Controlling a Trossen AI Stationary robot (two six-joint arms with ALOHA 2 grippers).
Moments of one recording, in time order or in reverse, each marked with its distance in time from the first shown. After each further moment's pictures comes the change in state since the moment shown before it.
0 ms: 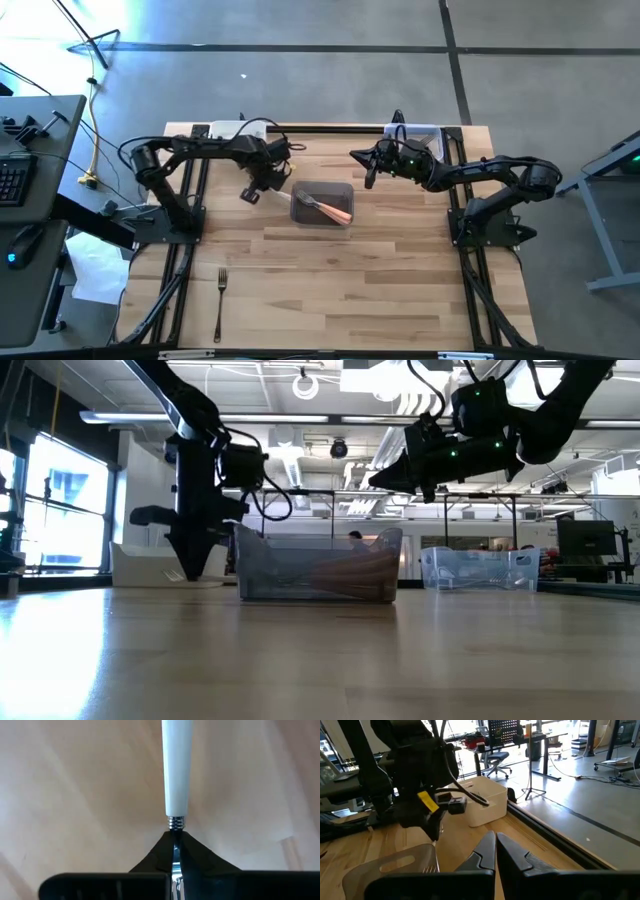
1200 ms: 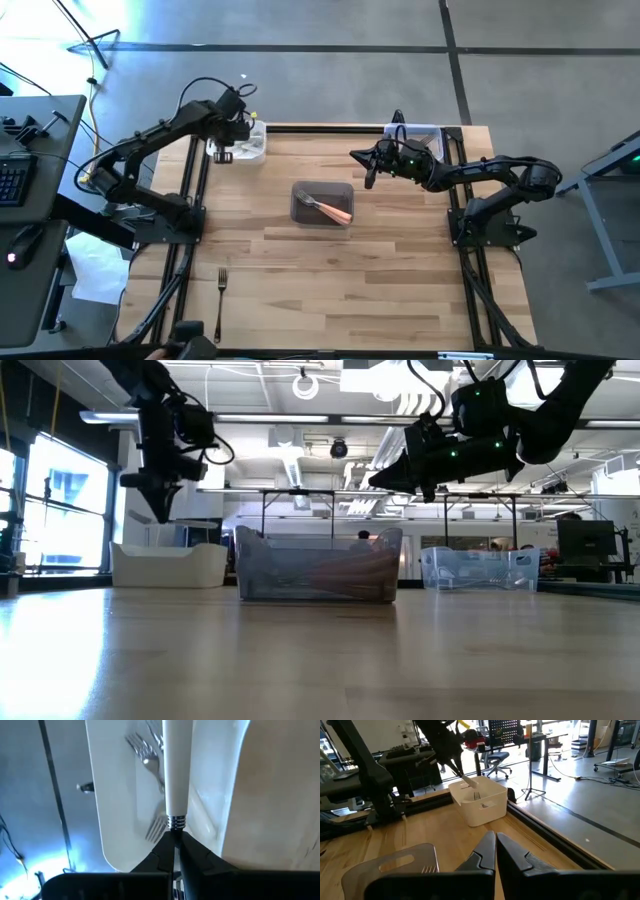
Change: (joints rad) left arm 0.412 -0.323 0.067 -0.140 -0.293 -0.031; right arm 0.000 0.000 0.000 0.000 0.000 -0.008
